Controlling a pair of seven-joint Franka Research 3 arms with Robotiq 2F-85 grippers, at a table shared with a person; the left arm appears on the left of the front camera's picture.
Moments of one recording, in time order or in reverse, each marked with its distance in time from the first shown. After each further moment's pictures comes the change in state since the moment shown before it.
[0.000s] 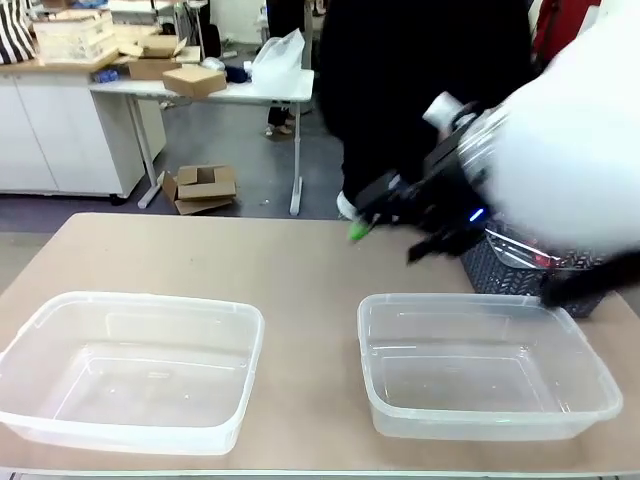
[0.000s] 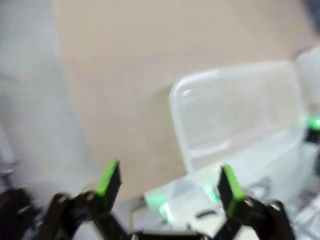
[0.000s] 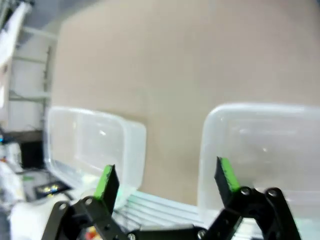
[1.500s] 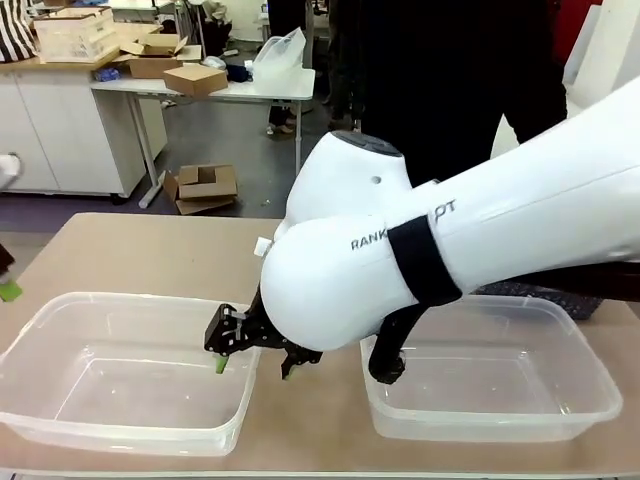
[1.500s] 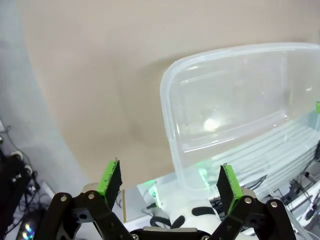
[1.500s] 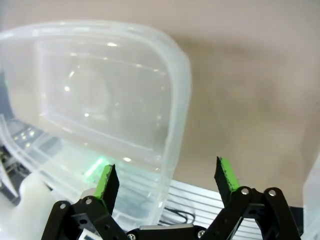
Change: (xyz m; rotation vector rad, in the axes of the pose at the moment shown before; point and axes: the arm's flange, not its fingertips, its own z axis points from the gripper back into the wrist) left arm 0.037 -0.010 -0.089 -0.028 0.262 0.071; right arm -0.055 0.093 -0.172 -0.098 0.400 0.043
